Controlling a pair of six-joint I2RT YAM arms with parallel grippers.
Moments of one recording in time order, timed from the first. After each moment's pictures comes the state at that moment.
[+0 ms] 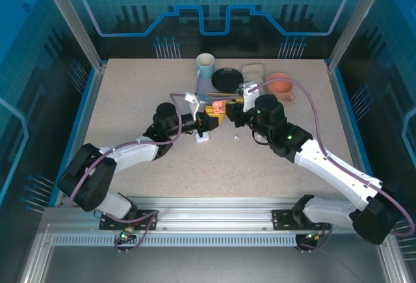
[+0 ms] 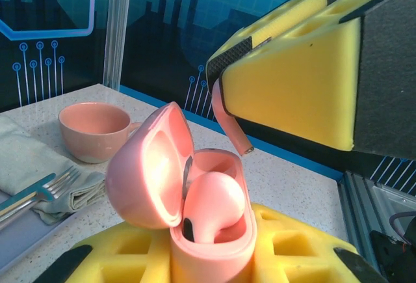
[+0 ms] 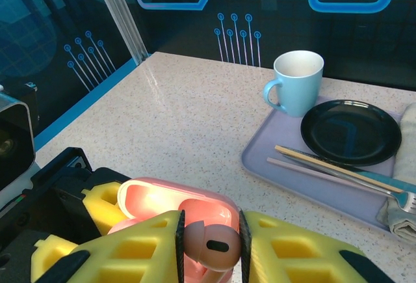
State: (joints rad) left arm -0.53 1.49 0.72 0.79 0.64 -0.25; right arm 0.69 1.16 0.98 -0.14 0.10 0.25
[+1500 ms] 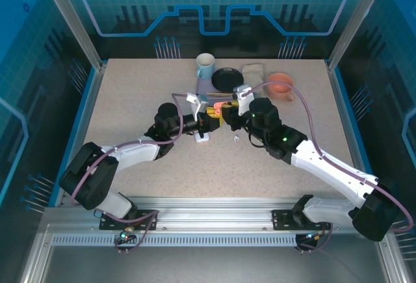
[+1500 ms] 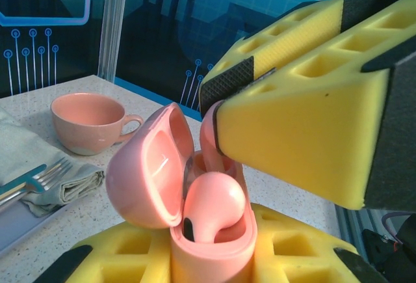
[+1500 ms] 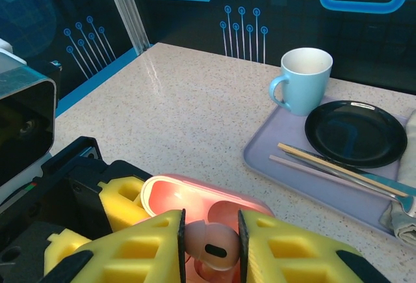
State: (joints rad) left arm -0.53 1.51 0.72 0.79 0.64 -0.28; right arm 0.74 1.18 0.95 -0.11 0.14 0.21
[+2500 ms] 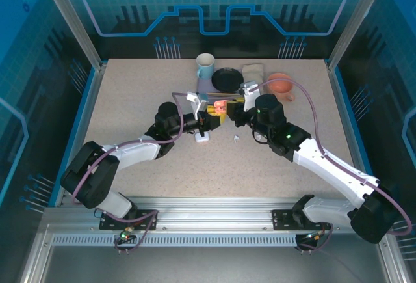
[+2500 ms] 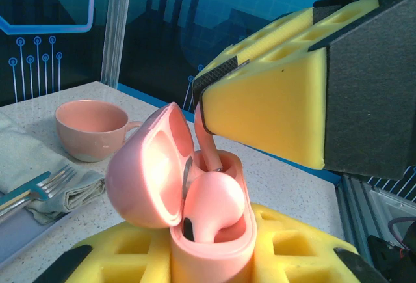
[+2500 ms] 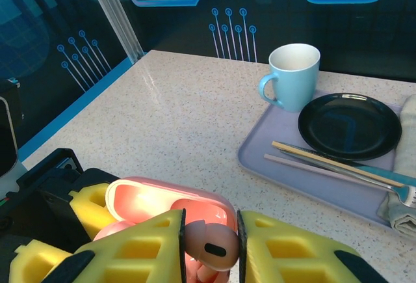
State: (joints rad) left arm -0.53 1.52 0.73 0.80 0.63 -0.28; right arm 0.66 1.17 0.95 -0.11 0.07 0.27
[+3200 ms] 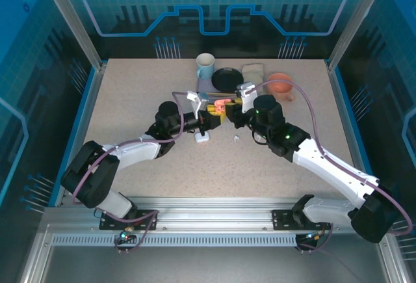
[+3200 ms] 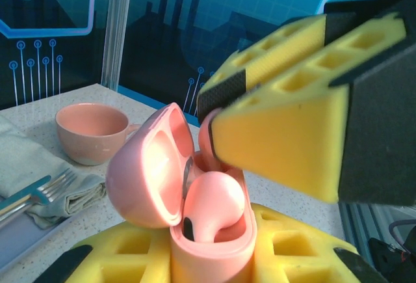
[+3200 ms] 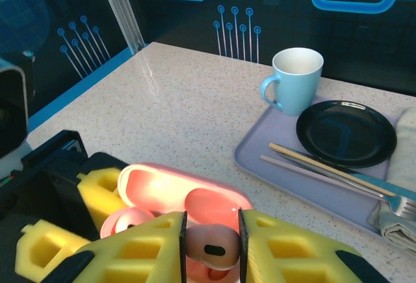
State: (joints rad) left arm -0.53 1.52 0.75 0.80 0.63 -0.28; right arm 0.69 1.18 0.96 -0.13 0.08 0.18
